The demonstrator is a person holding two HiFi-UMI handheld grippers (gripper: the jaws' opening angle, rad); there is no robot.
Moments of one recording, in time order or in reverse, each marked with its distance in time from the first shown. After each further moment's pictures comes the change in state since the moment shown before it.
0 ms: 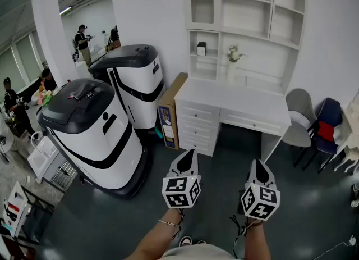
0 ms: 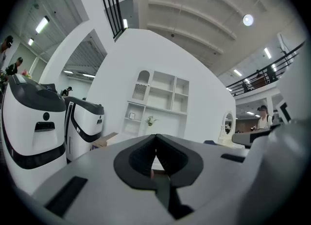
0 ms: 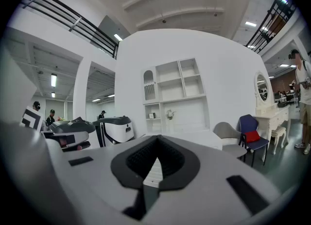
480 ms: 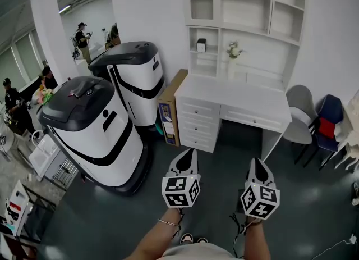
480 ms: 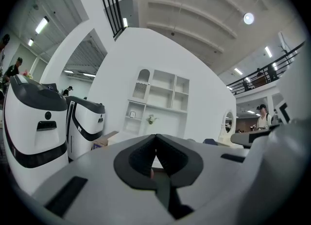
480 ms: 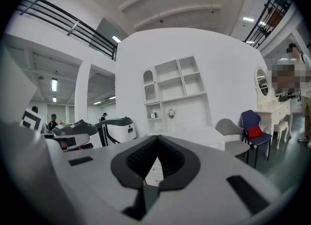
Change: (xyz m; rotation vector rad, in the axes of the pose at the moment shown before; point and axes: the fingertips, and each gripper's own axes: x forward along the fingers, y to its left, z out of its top) left arm -0.004 -0.002 -0.004 0.005 0.014 0.009; right arm 0.000 0.000 -0.007 0.037 -0.001 0.026
